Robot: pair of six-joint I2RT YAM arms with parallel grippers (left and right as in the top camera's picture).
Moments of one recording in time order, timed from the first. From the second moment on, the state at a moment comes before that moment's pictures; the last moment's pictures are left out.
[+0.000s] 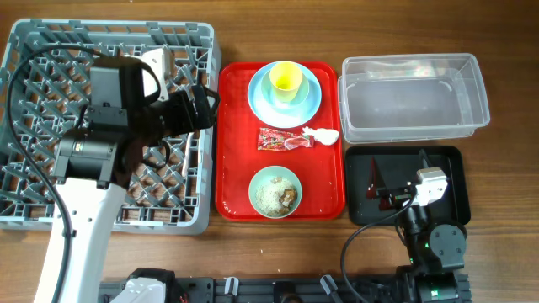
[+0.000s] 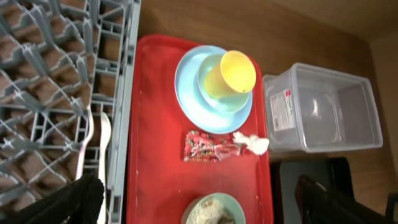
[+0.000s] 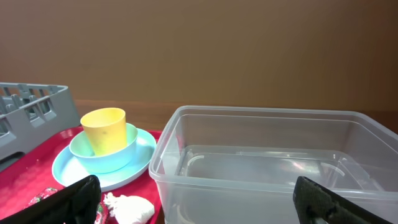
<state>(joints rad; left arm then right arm) -0.13 1.23 1.30 -0.90 0.30 -0.37 0.09 0.02 0.01 0.00 -0.05 0.01</state>
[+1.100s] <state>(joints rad) -0.13 1.23 1.30 -0.91 0.31 -0.37 0.09 0.08 0.04 0.13 -0.18 0.10</state>
